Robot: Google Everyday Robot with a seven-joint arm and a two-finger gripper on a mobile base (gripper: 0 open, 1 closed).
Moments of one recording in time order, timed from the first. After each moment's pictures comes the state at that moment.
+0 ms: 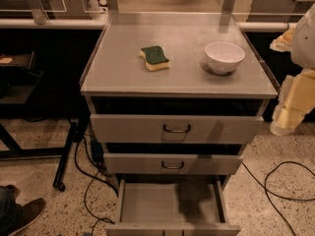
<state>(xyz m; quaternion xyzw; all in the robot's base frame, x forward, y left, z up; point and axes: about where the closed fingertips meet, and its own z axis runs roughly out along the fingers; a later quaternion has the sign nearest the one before) 0.438 -0.216 0.979 -0.60 0.78 -0.04 0.16</state>
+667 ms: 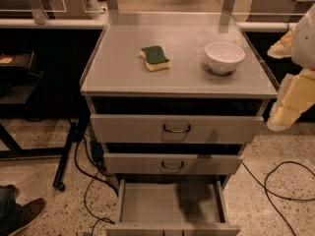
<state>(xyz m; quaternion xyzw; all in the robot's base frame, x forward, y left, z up) 0.438 -0.216 0.979 -0.60 0.78 -0.04 0.16</state>
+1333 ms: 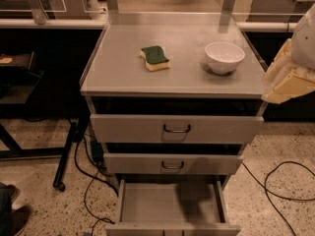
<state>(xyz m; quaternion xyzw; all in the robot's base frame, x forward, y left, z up) 0.438 -0.216 0.979 -0.60 0.78 -0.04 0.16</state>
